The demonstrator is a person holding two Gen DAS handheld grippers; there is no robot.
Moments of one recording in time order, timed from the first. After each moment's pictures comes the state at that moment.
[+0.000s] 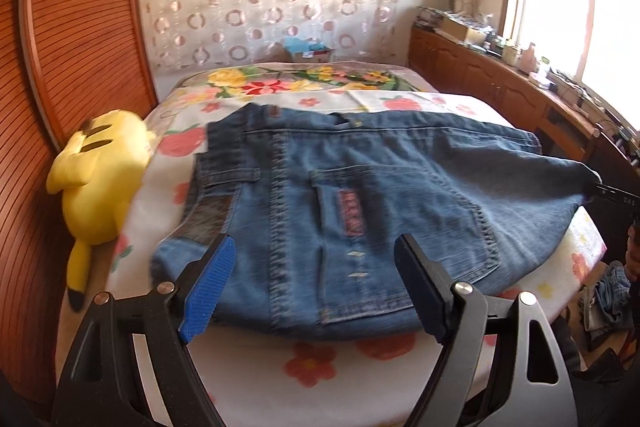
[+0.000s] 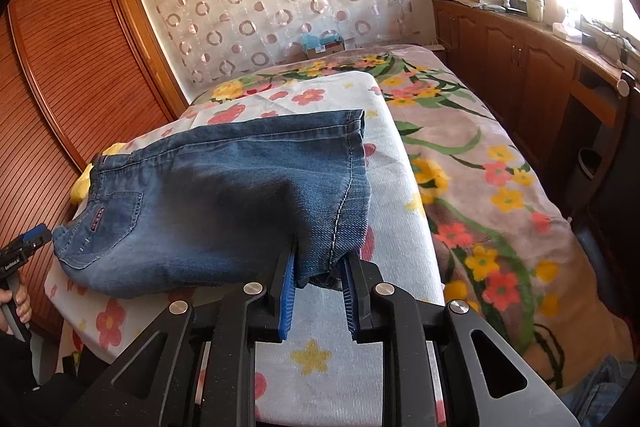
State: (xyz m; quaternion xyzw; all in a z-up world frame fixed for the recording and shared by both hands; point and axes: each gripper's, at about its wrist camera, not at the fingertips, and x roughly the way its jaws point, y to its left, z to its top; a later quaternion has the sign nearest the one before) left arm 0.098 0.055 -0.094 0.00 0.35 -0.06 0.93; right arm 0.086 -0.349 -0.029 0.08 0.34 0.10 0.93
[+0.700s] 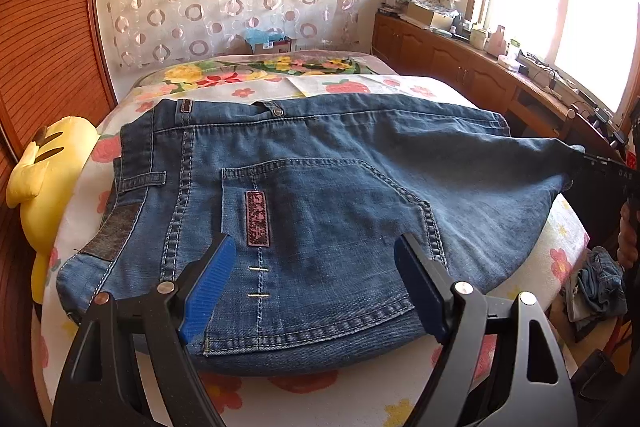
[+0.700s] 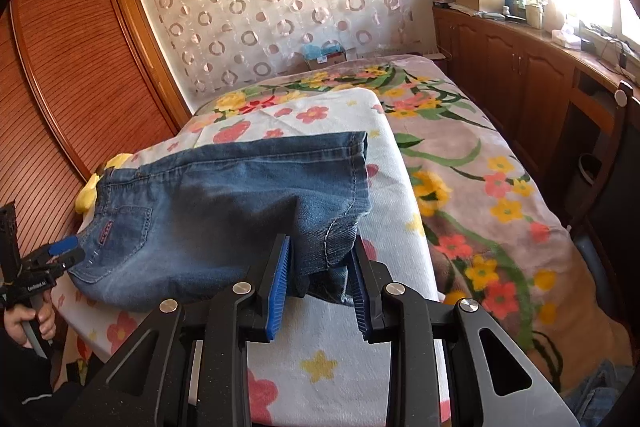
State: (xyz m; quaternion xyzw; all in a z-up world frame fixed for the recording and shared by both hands) left arm 0.115 0.000 -0.109 0.01 0.37 -0.12 0.92; right arm 0.084 -0.351 -0.017 0.09 0.31 0.11 0.94
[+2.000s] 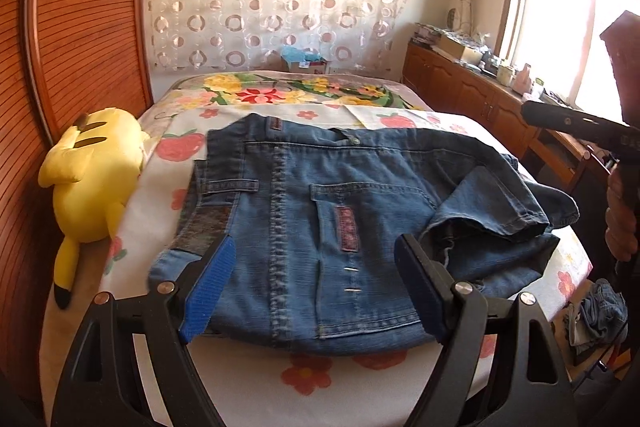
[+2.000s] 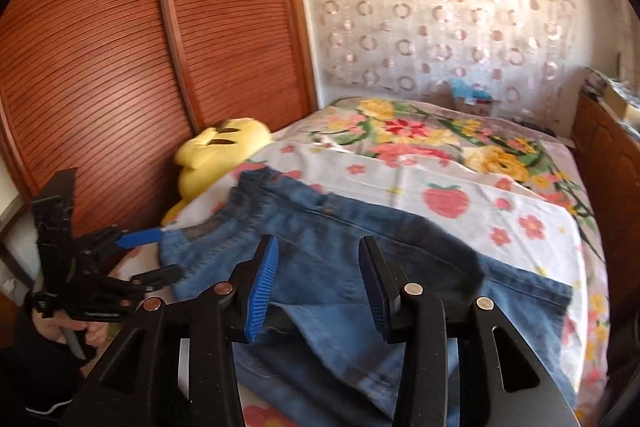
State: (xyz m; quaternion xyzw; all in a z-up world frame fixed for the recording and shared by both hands) left arm 0.097 0.066 -0.089 -0.03 0.33 -0.07 0.94; right arm 0.130 -0.138 0.038 -0.06 0.28 0.30 0.91
